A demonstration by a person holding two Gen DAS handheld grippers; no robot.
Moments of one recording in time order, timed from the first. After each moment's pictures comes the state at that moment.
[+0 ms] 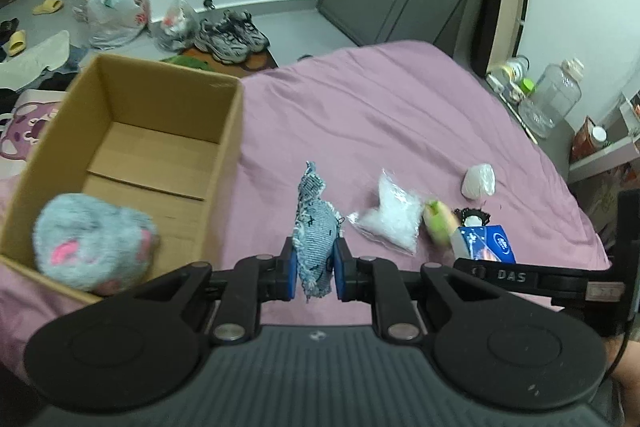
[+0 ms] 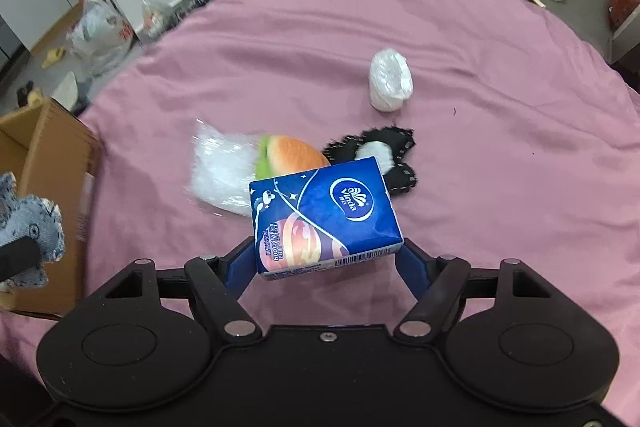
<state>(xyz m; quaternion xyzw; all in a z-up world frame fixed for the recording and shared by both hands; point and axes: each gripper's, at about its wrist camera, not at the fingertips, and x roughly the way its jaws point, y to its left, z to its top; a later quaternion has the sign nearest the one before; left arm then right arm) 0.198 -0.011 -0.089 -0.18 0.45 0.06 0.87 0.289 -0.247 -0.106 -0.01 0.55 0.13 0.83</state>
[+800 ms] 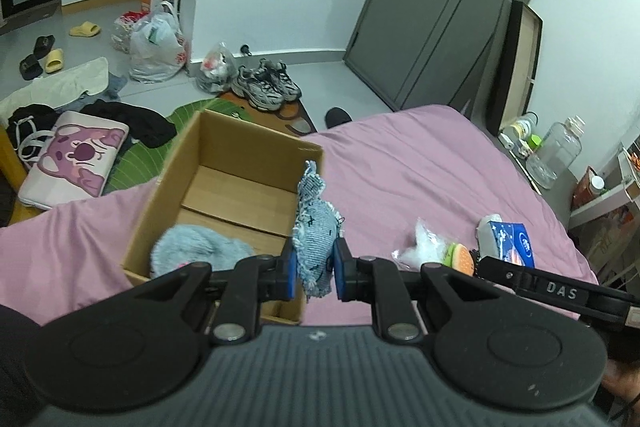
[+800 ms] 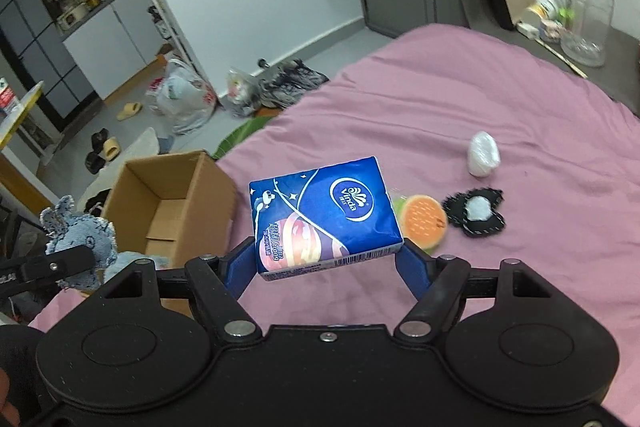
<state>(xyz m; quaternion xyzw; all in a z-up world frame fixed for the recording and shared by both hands) 0.133 0.048 -0.036 -0.19 0.39 0.10 0.90 0.231 -0.197 -0.034 0.04 0.45 0.22 0.87</state>
